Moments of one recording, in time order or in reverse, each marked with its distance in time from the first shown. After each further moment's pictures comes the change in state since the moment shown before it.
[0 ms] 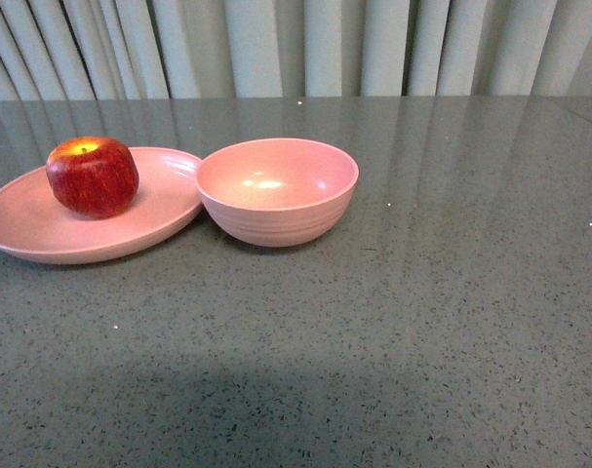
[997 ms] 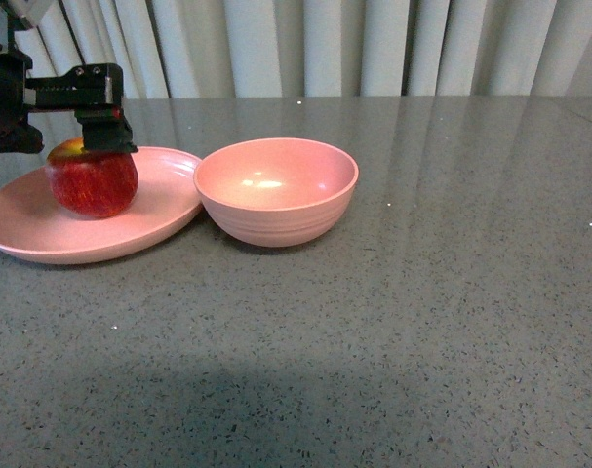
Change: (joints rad) left arm -0.033 0.710 0.499 -0.166 -0.015 0.032; right arm 0.000 0.000 0.000 0.000 0.000 0.000
